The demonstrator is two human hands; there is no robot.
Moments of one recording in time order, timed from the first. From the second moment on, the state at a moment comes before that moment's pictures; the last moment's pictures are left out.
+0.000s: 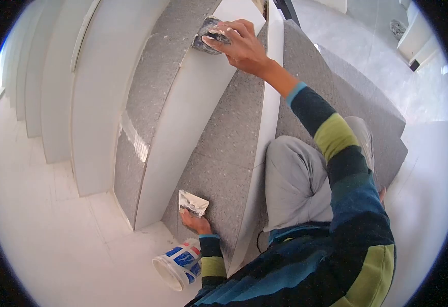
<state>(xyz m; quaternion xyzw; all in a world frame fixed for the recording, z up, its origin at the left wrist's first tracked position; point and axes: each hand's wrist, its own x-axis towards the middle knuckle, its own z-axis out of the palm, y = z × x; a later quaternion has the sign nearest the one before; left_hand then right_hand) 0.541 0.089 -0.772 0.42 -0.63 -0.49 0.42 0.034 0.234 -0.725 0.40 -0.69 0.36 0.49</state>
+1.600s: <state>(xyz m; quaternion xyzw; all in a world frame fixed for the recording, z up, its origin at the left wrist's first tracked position) 0.544 0.082 -0.779 0.47 -0.61 -0.45 0.45 -0.068 0.285 -0.715 0.38 -0.70 0.33 0.51</state>
